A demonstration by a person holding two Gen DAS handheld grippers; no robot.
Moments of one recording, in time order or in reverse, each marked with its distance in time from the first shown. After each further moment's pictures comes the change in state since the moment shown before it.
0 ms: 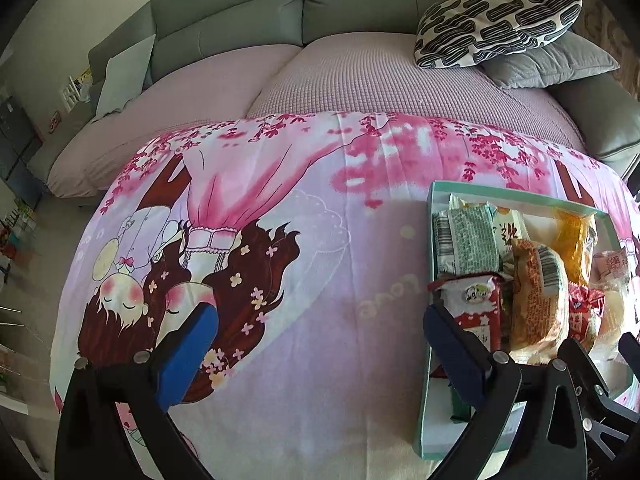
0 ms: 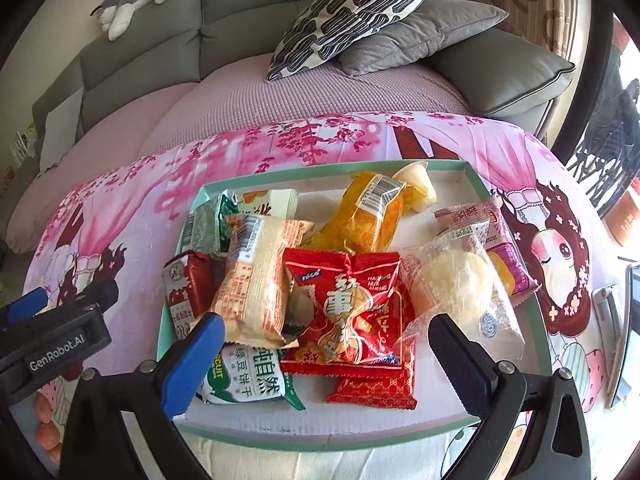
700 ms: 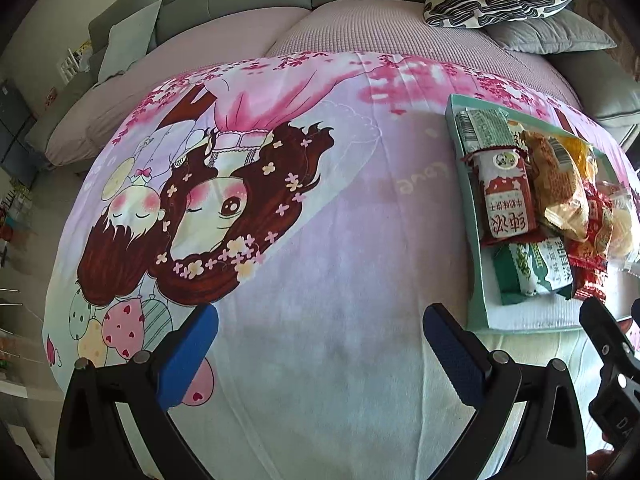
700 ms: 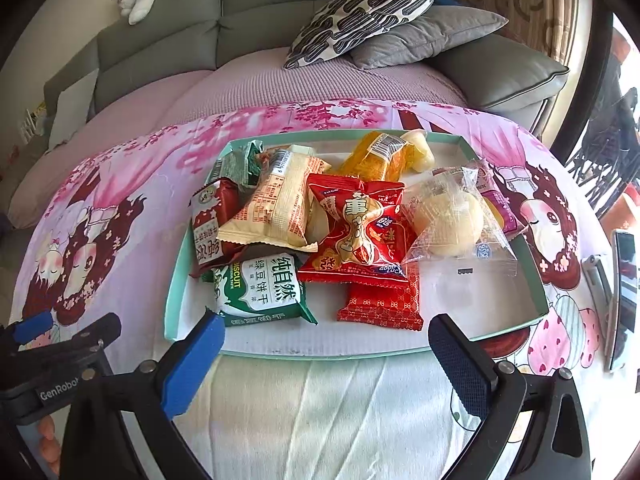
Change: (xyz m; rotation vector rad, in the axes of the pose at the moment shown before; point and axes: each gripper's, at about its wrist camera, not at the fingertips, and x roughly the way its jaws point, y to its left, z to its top) left arm -0.004 0.036 -0.080 -0.009 0.100 -0.032; right arm -0.029 0.009 -0.052 -0.041 -0.018 -0.008
